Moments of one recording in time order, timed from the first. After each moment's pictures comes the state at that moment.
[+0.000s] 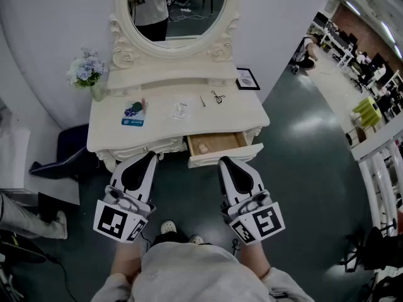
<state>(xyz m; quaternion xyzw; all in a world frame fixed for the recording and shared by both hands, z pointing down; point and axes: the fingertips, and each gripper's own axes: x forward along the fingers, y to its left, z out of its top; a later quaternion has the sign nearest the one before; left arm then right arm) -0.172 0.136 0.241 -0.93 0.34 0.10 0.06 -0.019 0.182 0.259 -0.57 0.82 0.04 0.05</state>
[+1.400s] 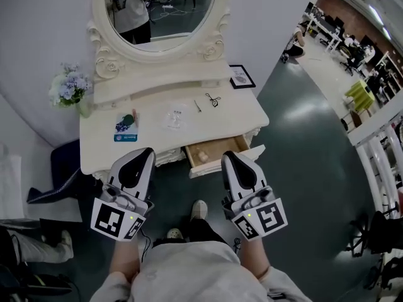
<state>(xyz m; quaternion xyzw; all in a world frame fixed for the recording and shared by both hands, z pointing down) -0.160 0.046 0.255 -0.95 0.30 0.11 0.06 0.002 0.107 0.276 -0.62 0.78 0.04 0.07</state>
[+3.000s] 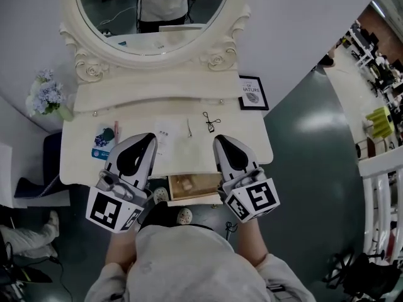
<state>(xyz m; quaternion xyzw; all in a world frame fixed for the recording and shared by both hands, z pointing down) -0.011 -0.125 0.257 -0.93 0.36 0.08 0.06 0.138 -0.120 0.328 -0.54 0.84 -0.03 0.01</state>
